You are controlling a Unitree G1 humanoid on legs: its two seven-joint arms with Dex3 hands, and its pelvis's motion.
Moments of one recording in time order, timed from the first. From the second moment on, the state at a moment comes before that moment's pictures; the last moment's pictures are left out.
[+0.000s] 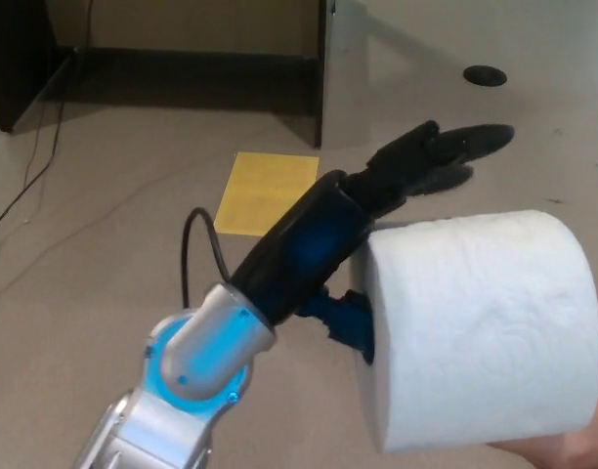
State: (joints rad) left_arm -0.48 0.18 -0.35 -0.30 0.08 0.05 -0.25; right_arm -0.29 -0.48 0.31 1.23 -0.46 -0.42 -0.22
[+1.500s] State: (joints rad) left_arm -0.06 0.42 0.34 -0.07 -0.12 -0.11 -0.30; right_arm -0.31 -0.48 0.31 1.23 -0.47 -0.42 -0.22
